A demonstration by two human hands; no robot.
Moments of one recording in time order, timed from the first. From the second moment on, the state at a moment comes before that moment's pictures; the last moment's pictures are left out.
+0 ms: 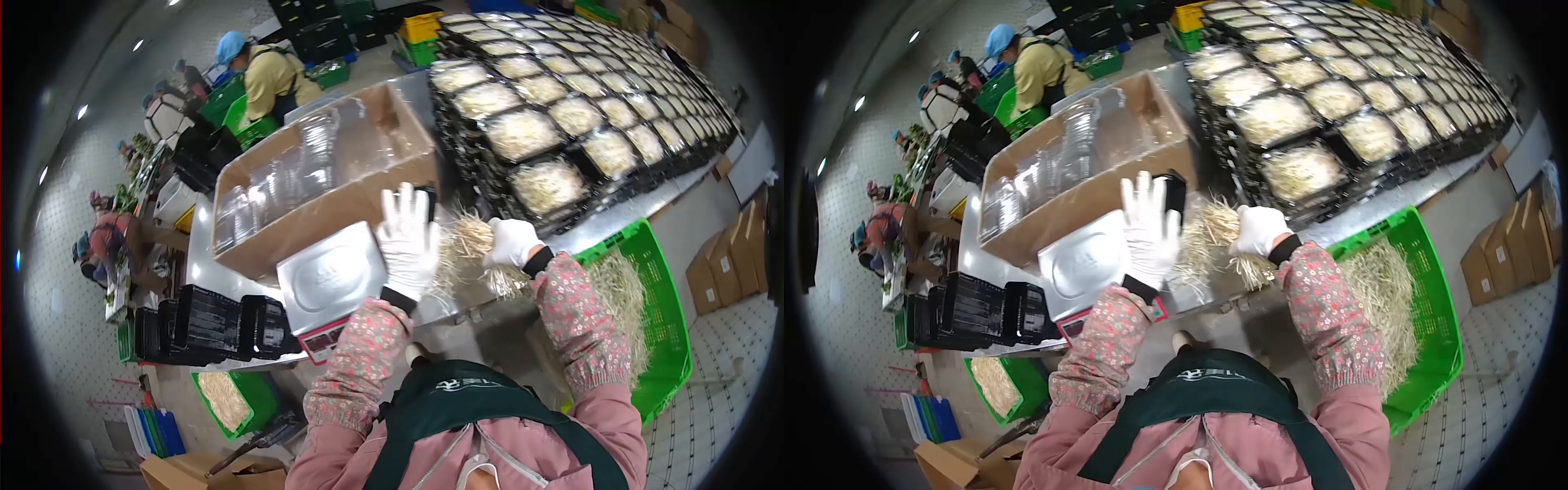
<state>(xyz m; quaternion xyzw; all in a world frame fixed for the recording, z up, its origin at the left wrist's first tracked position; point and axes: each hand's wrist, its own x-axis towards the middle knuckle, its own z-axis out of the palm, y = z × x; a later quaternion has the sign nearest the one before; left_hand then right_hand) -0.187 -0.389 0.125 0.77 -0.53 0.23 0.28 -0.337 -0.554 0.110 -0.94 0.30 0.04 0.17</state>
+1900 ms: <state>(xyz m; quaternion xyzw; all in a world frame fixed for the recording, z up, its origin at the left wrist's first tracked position) -0.029 -0.241 0.016 0.87 -0.44 0.09 0.20 -0.095 -0.453 0.063 -0.99 -0.08 0.05 0.11</state>
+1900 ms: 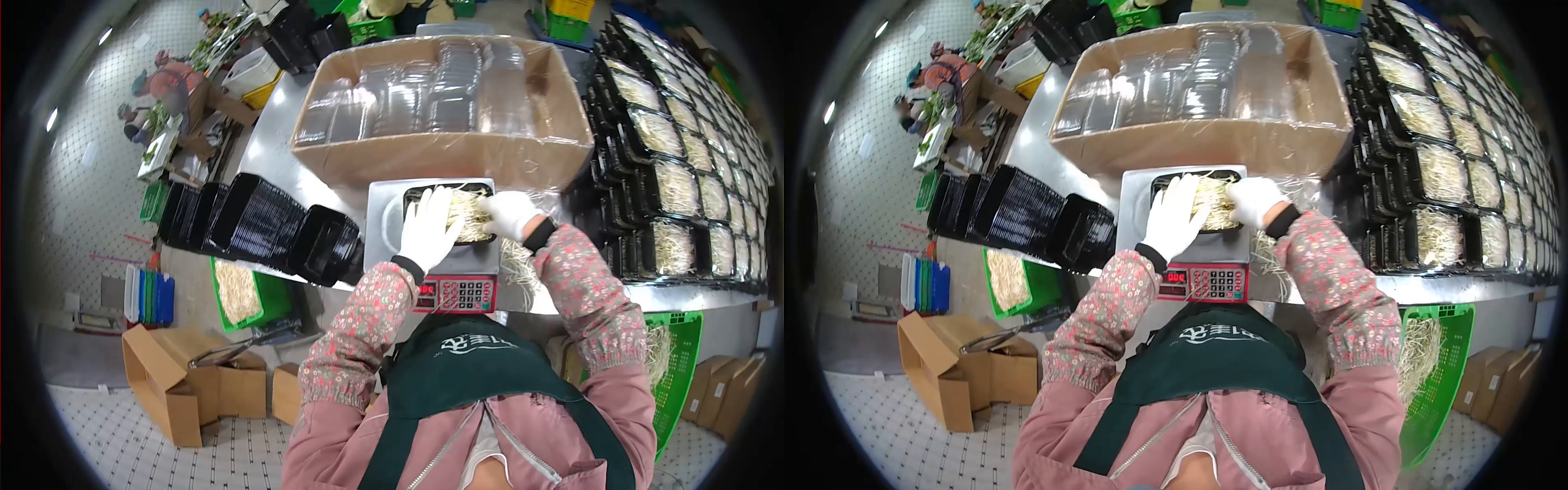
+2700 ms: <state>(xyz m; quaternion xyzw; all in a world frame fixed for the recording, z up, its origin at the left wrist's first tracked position) 0.001 -0.218 0.039 0.85 -0.40 -0.04 0.35 -0.139 -0.488 0.095 -0.96 0.04 -0.05 0.27</state>
